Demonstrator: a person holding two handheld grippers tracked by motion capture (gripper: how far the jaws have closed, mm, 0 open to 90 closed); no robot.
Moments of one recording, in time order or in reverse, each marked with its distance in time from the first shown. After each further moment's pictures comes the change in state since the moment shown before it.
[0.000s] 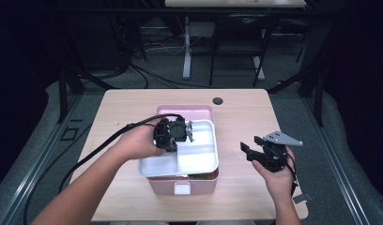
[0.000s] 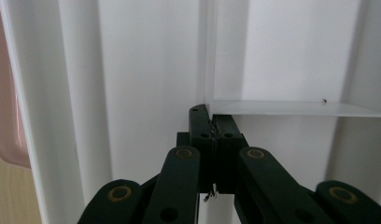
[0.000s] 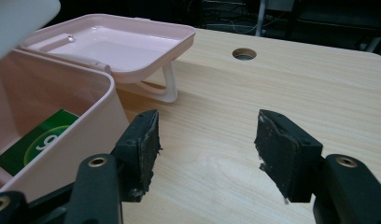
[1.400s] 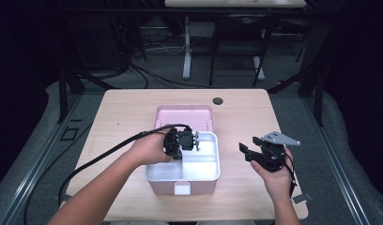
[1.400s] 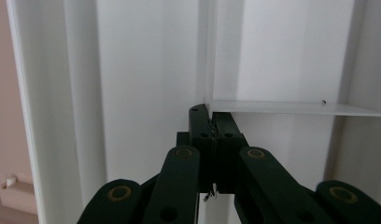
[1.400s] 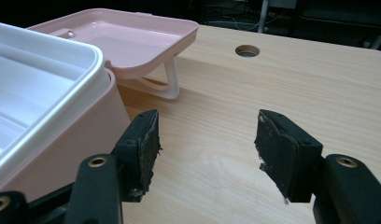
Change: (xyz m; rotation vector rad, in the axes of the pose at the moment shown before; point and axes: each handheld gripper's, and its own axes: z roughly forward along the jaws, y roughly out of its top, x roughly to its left) left arm -0.001 0.010 0.051 0.044 -0.047 0.012; right arm 0.001 -0.002 0.004 0.013 0.011 -0.007
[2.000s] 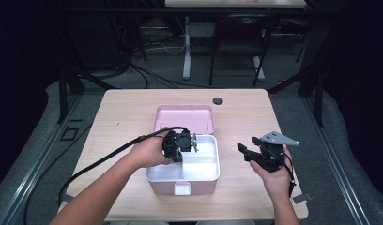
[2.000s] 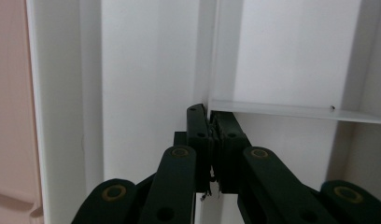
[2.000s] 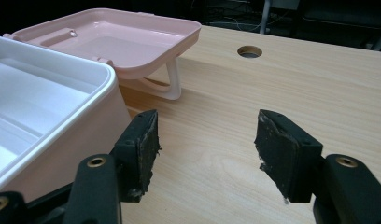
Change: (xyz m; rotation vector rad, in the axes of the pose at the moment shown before) left arm 0.000 -0.010 0.011 -0.061 -0.014 -0.041; right arm 0.001 0.000 0.003 -0.003 0.002 -0.007
